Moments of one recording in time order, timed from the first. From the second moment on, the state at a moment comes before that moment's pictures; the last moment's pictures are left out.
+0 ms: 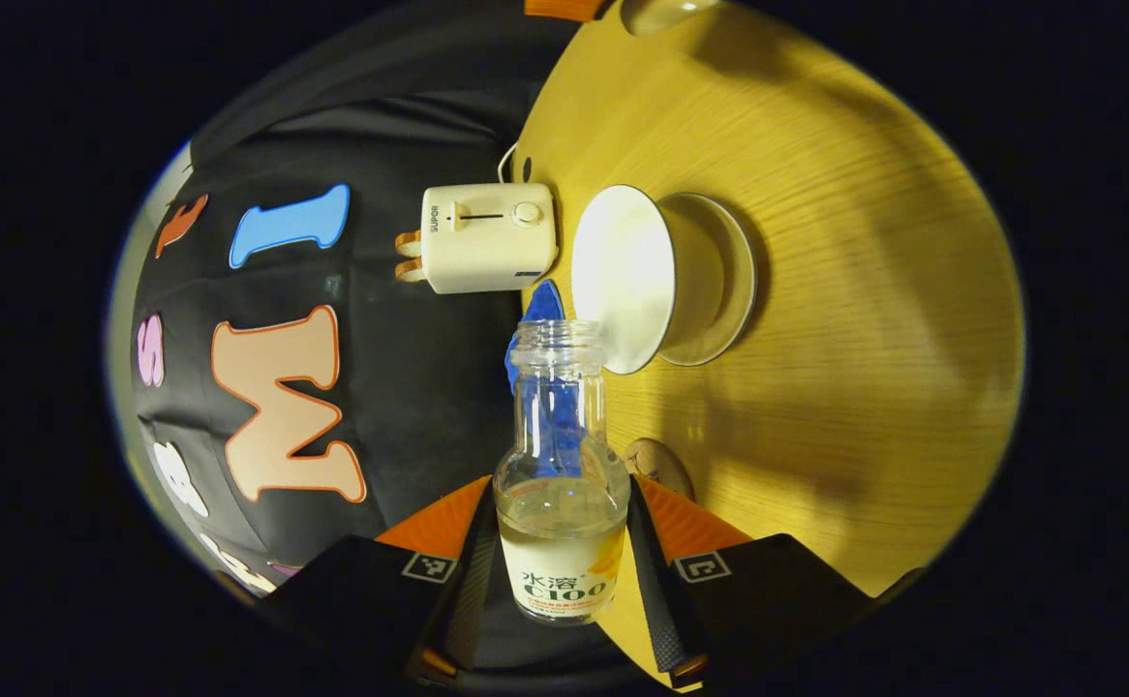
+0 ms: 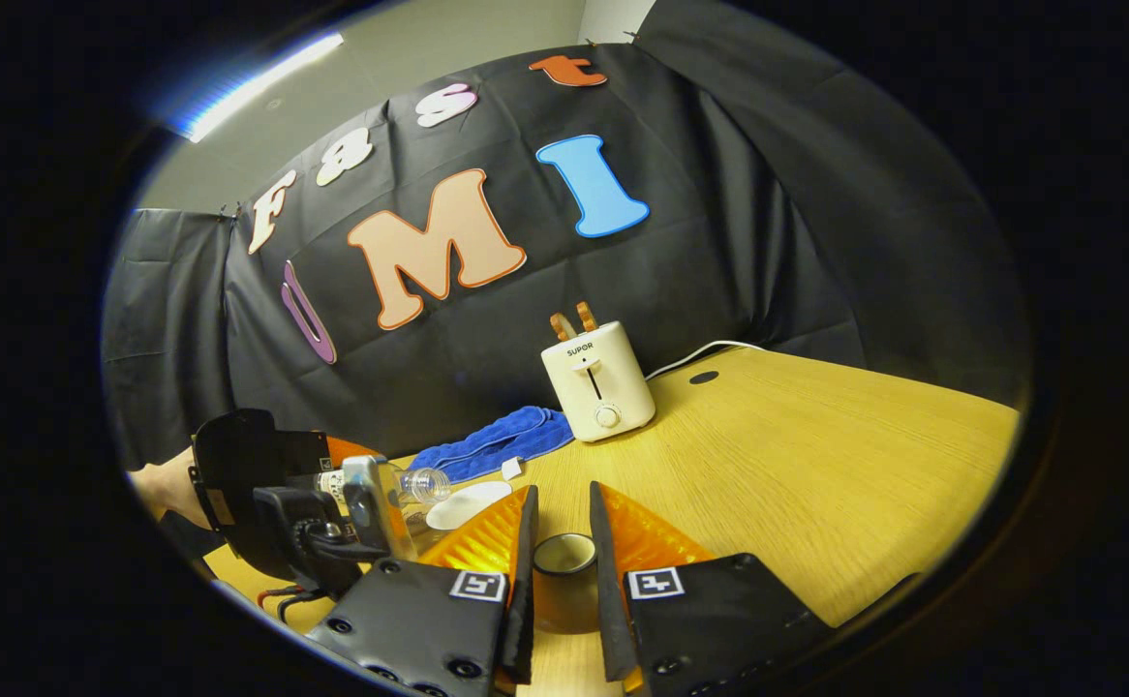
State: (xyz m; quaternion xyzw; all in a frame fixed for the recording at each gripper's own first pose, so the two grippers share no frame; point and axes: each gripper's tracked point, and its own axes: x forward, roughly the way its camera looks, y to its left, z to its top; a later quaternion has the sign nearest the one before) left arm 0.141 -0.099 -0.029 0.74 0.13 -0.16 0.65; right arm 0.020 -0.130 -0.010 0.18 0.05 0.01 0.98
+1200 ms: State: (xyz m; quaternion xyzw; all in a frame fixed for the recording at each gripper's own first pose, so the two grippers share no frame) left arm 0.136 -0.106 0.000 0.85 0.12 -0.14 0.50; right arm 0.020 -0.130 -0.011 0.18 0.05 0.02 0.98
